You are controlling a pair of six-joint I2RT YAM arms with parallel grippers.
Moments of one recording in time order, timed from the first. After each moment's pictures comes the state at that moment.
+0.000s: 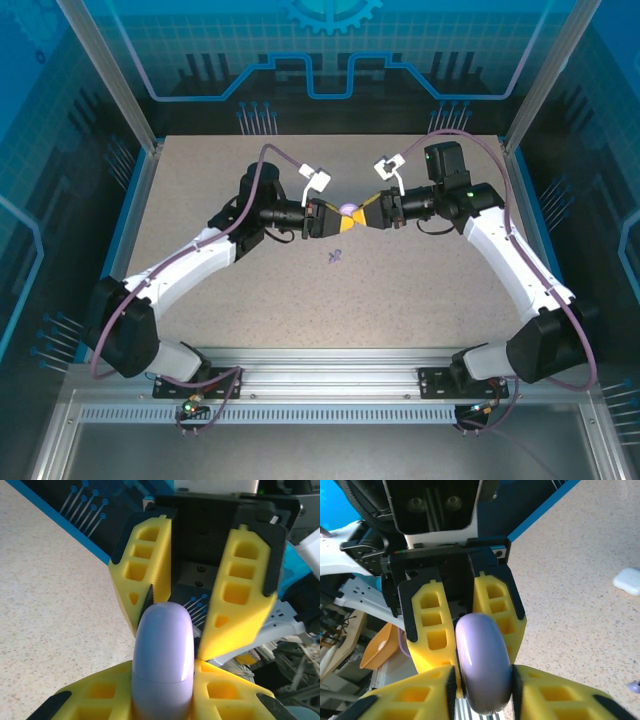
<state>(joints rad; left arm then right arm) -0.51 1.44 1.09 0.09 0.95 -0.51 0.30 1.38 1.32 -0.70 -1.08 0.02</state>
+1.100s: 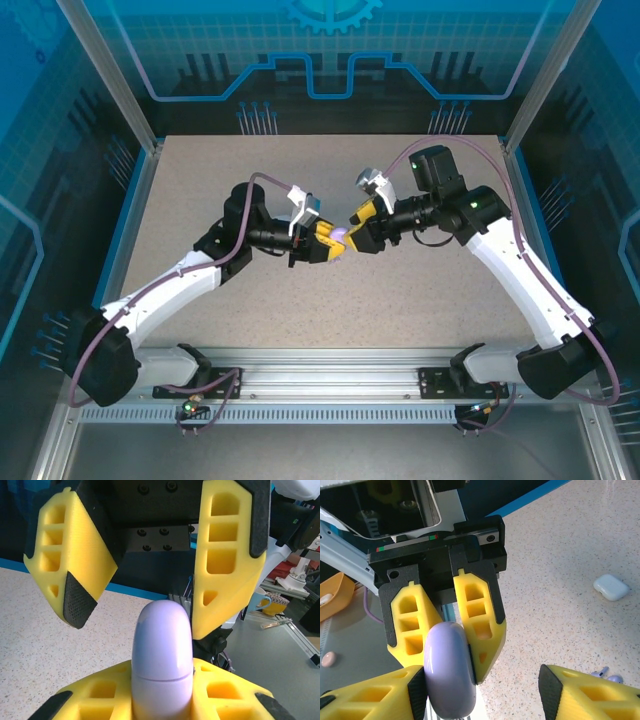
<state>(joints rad) -0.55 1.27 0.92 0.17 1.04 -0.12 0.48 1.31 1.45 -0.92 -0.81 -0.21</state>
